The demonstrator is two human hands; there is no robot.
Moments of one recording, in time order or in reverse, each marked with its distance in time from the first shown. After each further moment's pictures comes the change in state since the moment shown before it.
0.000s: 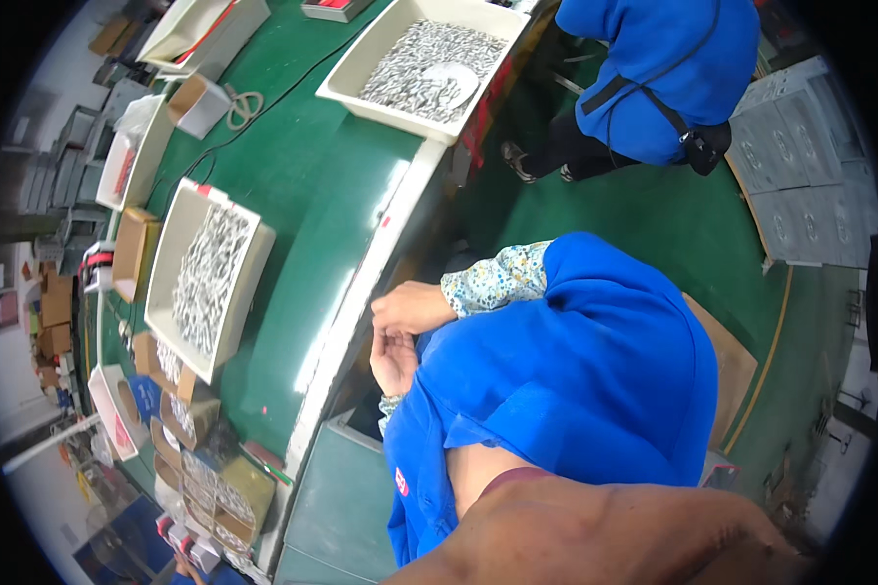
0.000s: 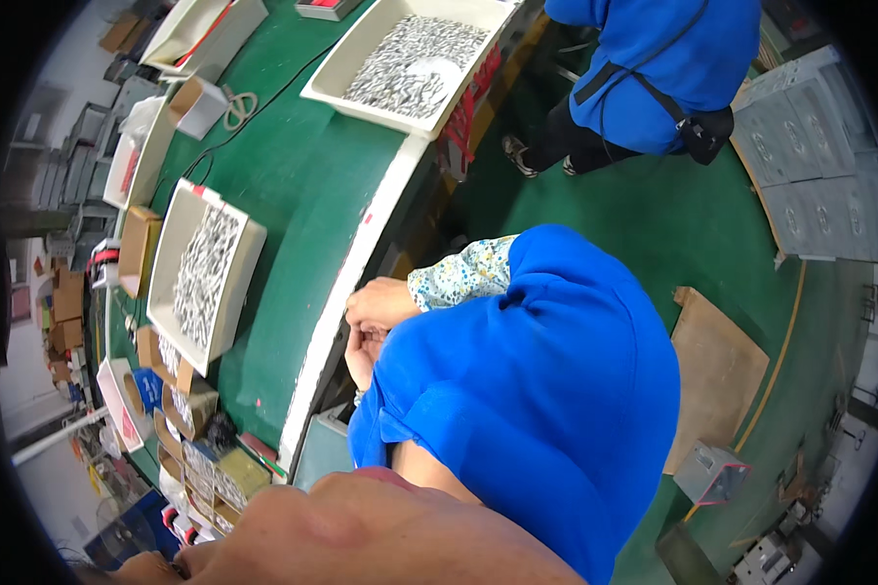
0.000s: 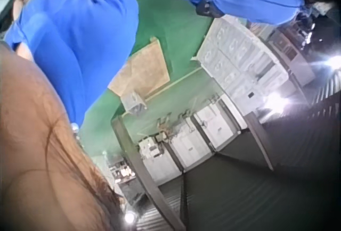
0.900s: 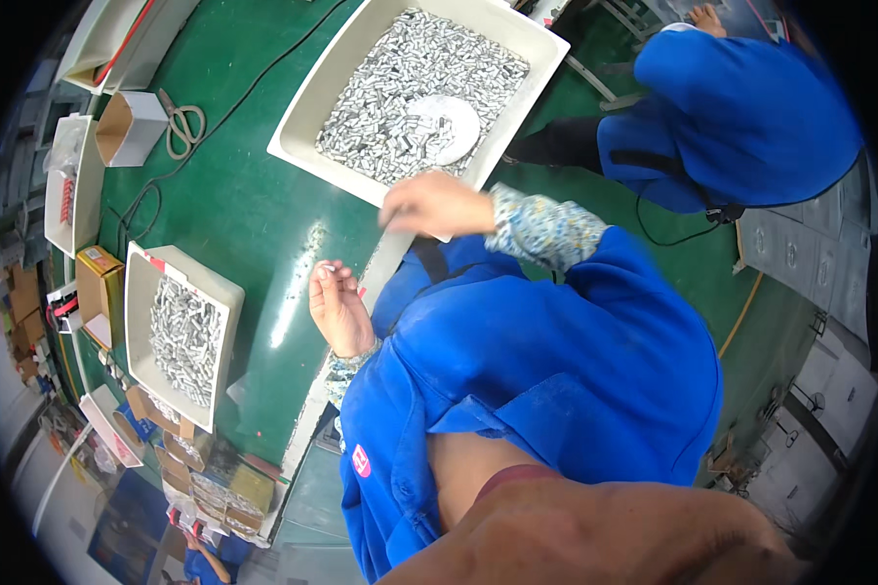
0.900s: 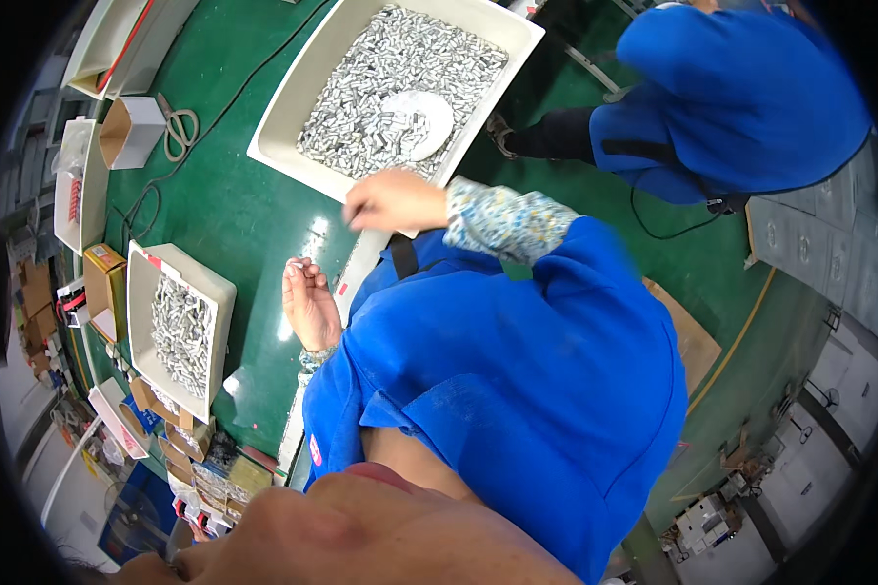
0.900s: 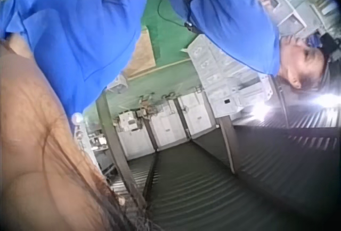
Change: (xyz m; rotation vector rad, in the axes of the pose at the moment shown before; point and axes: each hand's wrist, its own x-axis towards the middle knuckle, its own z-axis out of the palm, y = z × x) left_hand 0.159 0.006 0.227 0.400 0.016 0.334; right_hand -0.005 0.151 -0.250 0.227 0.180 0.367
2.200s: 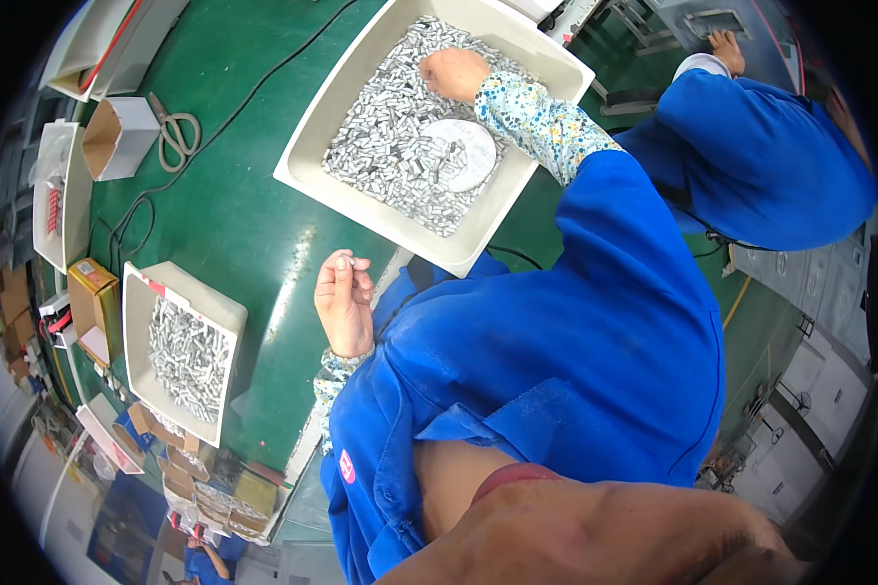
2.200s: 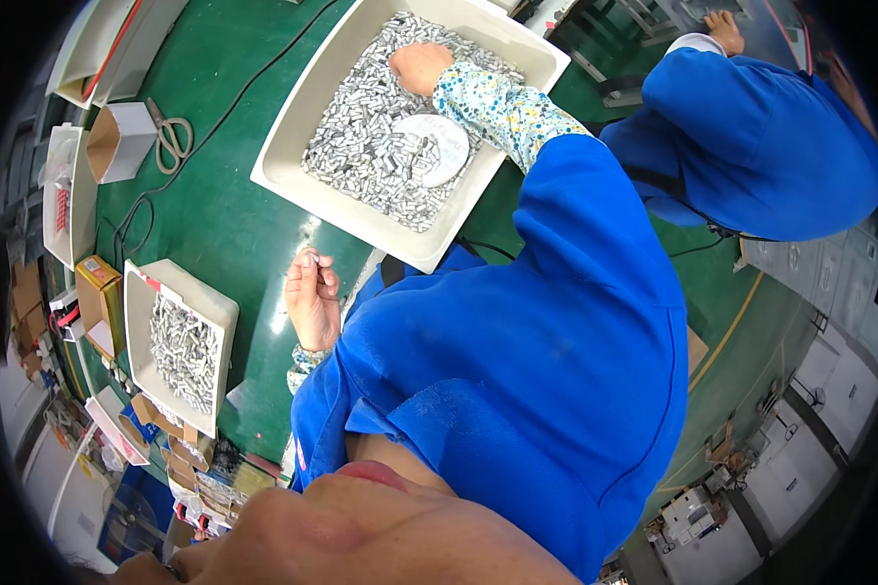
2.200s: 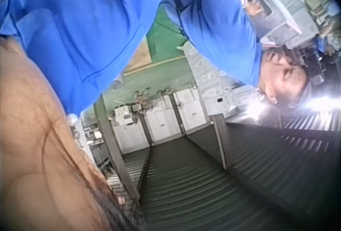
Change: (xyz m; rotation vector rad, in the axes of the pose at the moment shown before) left_hand 0.047 0.008 0.023 0.095 -0.147 -0.222; right_hand 0.108 0.141 -0.122 -0.805 0.190 0.374
